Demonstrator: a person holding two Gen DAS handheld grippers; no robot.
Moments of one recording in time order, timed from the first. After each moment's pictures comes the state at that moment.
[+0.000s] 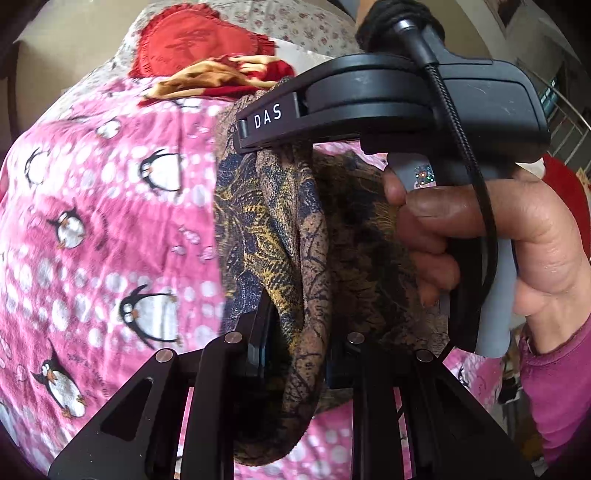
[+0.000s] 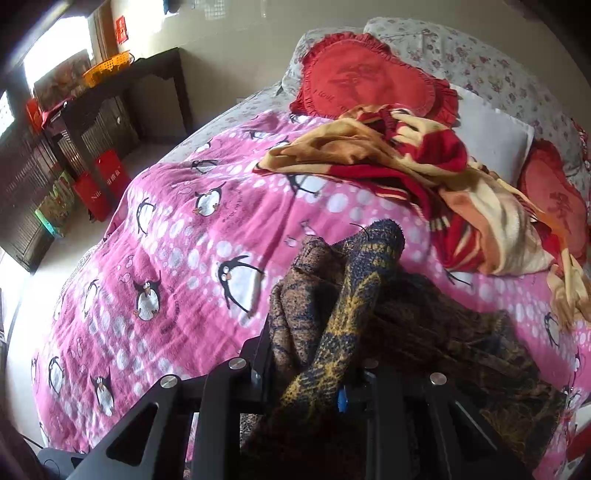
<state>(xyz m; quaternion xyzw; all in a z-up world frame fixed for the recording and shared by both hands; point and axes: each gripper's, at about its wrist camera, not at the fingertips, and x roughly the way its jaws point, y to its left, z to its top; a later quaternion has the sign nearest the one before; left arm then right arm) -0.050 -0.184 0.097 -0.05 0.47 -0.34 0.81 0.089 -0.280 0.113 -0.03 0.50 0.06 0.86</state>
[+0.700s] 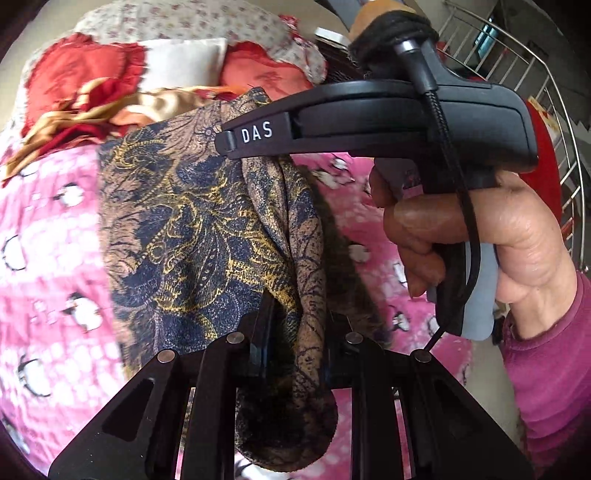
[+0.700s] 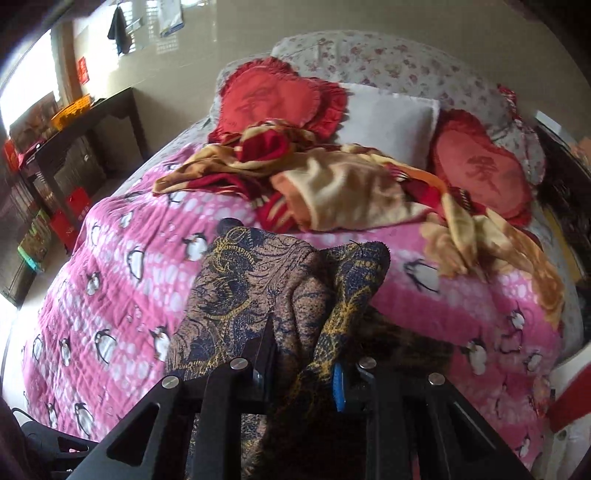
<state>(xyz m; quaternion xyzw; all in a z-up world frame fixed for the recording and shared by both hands) -0.073 -0.351 0.128 0.03 0.47 -0.46 0.76 0.003 -0.462 0.158 0.01 0.47 -0.01 0.88</state>
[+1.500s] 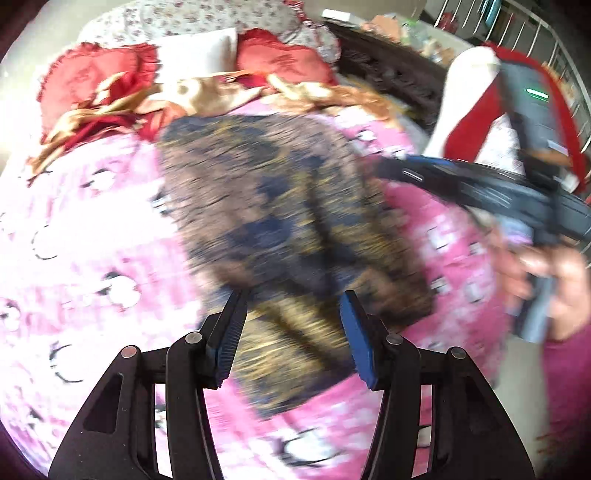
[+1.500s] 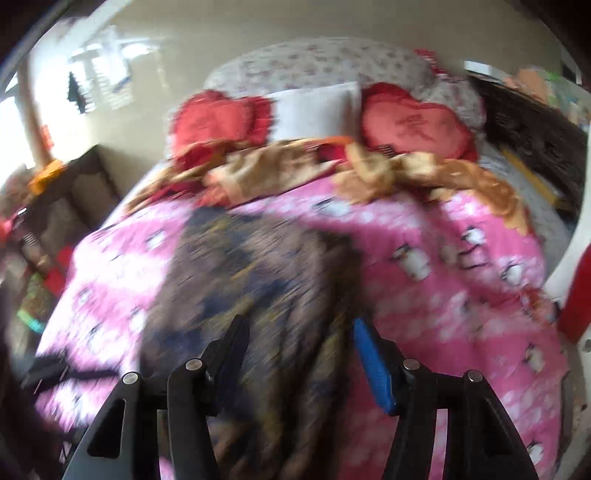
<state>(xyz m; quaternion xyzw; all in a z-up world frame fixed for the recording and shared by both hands) -0.071 -0.312 0.099 0.12 0.46 -0.40 0.78 -0.113 -0.512 0.137 0.10 0.42 -0.05 0.90</state>
